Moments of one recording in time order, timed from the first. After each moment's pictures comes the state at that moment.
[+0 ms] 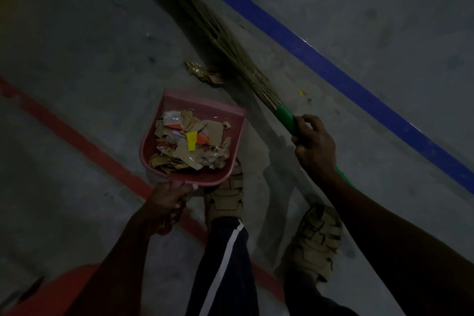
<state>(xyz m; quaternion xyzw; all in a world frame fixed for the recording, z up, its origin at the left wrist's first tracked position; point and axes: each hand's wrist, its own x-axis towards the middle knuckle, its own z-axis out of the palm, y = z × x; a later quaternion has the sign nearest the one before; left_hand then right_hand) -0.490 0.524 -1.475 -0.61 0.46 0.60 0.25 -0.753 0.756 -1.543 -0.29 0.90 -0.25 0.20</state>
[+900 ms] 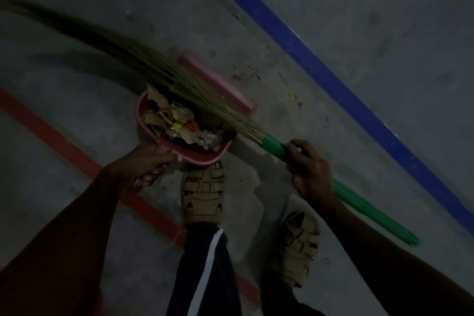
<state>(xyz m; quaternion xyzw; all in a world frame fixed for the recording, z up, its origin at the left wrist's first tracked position) -0.547 0.471 -1.522 -0.55 0.50 0.58 0.33 -0.752 0.798 -1.549 -0.39 0.87 -0.22 0.22</state>
